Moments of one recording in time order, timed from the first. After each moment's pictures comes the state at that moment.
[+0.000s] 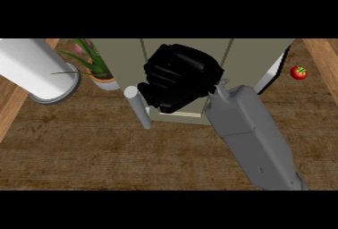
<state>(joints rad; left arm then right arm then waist) 0.76 0.74 0.40 -1.80 0.99 -0.59 -0.49 -0.86 -0.02 0.21 -1.32 -0.80 0.28 0.57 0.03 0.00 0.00</state>
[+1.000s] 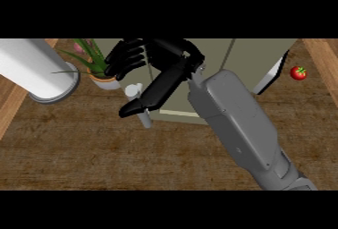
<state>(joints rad) 0.68 0.68 0.42 -1.79 0.96 -0.62 -0.41 -1.02 0.00 0.22 -1.10 -0.58 0.34 0.34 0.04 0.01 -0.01</state>
